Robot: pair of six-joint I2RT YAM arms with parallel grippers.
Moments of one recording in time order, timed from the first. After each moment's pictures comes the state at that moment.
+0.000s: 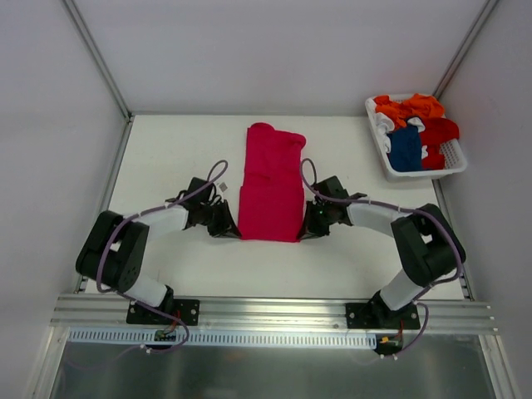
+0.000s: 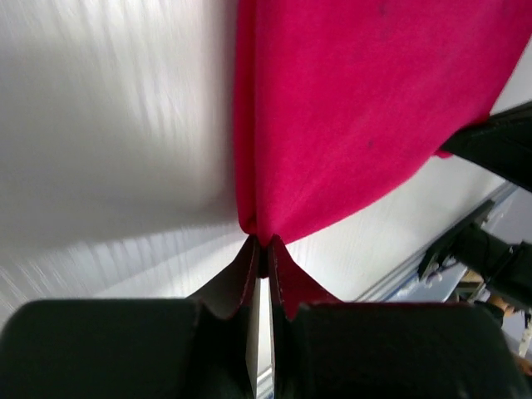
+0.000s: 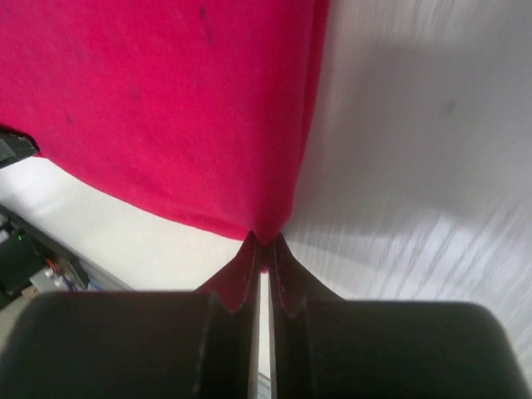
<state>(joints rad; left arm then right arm) -0.34 1.58 0.71 -0.20 0.53 -0.62 0.51 1.66 0.85 -0.31 -0.37 0.62</state>
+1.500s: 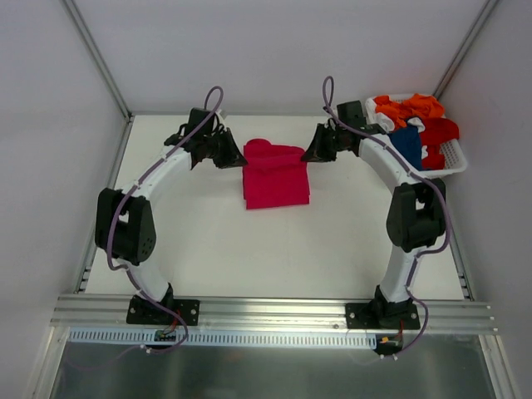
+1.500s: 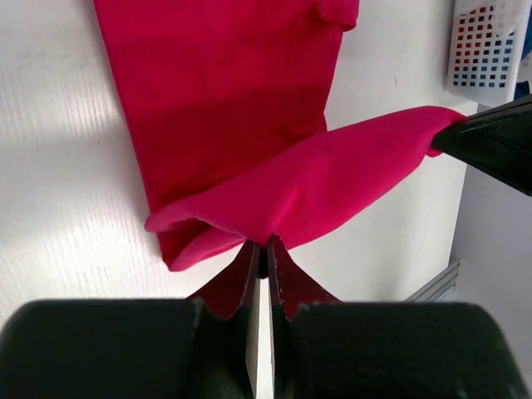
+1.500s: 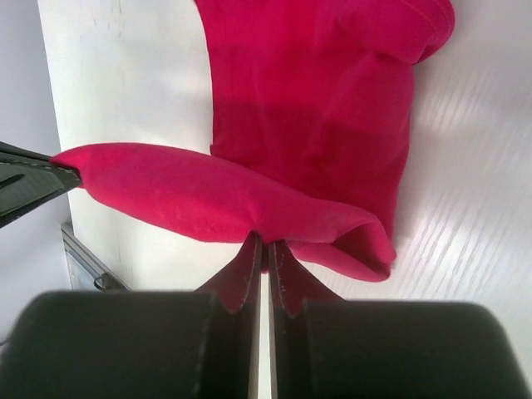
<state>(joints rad) -0.31 1.70 1.39 -0.46 0.40 -0.62 0.29 1.89 1.60 -0.60 -0.49 0.44</state>
